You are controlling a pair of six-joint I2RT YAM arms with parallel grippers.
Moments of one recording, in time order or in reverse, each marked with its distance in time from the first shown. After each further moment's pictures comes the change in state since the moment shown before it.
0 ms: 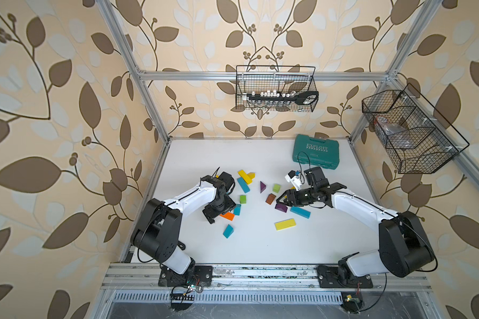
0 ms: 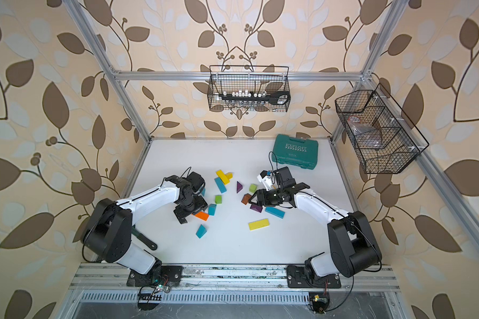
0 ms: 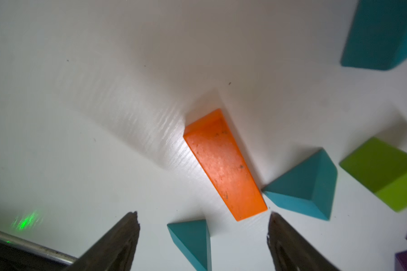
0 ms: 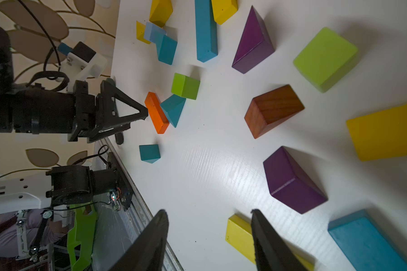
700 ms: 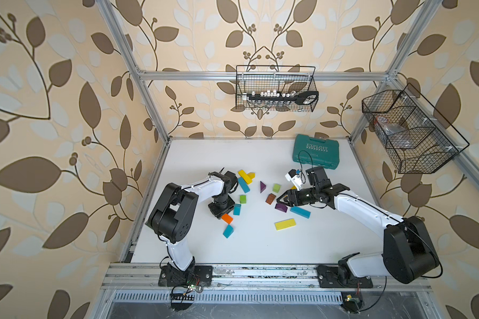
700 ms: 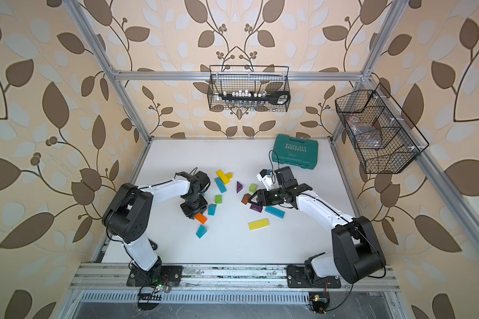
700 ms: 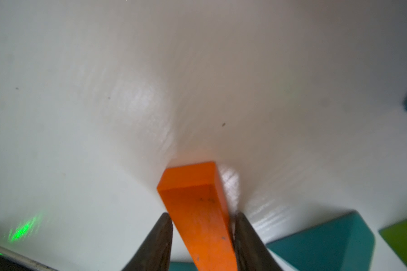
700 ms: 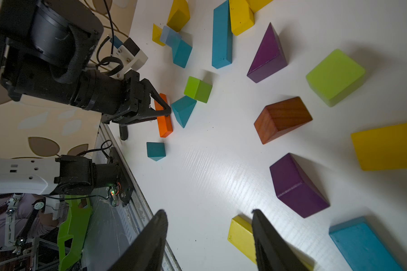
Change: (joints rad) left arm 0.038 0.159 0.061 0.012 -0.008 0.048; right arm 0.000 -0.044 -0.011 0.019 -0.028 -0.034
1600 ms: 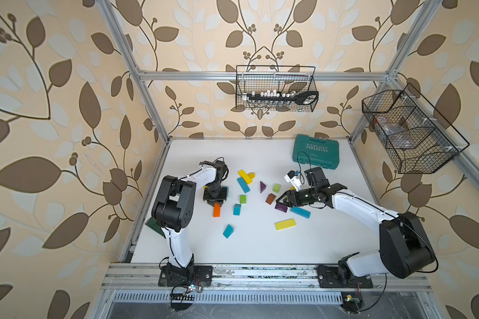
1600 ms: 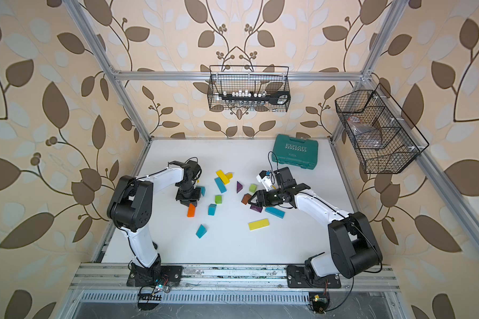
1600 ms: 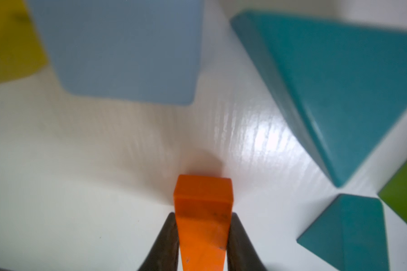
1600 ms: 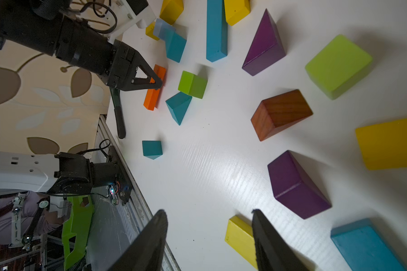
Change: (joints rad) left arm 0.146 0.141 0.205 -0.072 0.011 0.815; right arm -0.003 0.047 -0.001 0.005 -0.008 0.000
